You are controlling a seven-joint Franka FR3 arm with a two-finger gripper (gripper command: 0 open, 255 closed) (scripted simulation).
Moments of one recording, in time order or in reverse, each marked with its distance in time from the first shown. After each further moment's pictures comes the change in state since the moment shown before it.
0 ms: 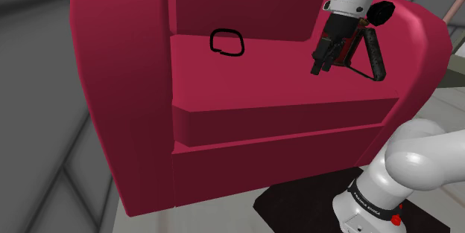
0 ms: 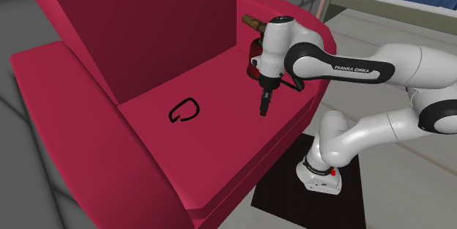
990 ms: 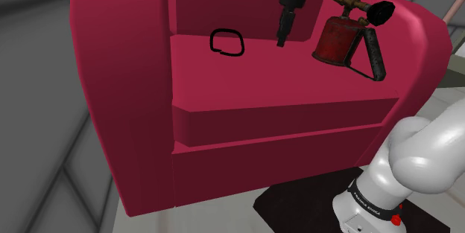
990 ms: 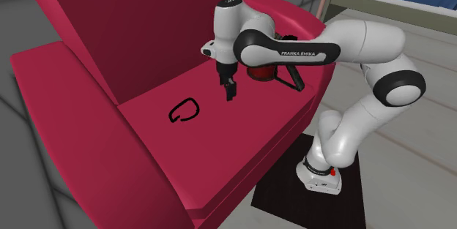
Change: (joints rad) arm 0.139 0.475 -0.025 0.463 -0.145 0.070 -0.487
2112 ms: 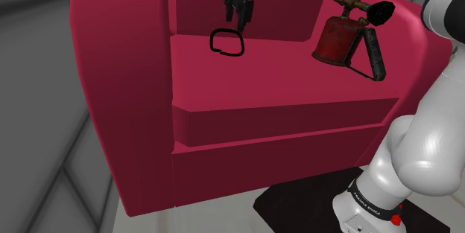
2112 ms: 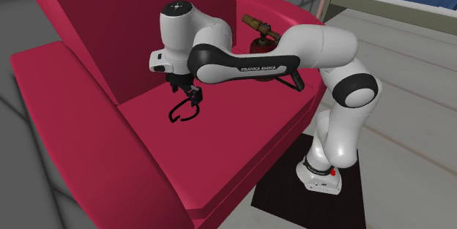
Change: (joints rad) arm 0.116 0.373 0.089 0.439 -0.111 0.023 -0.408
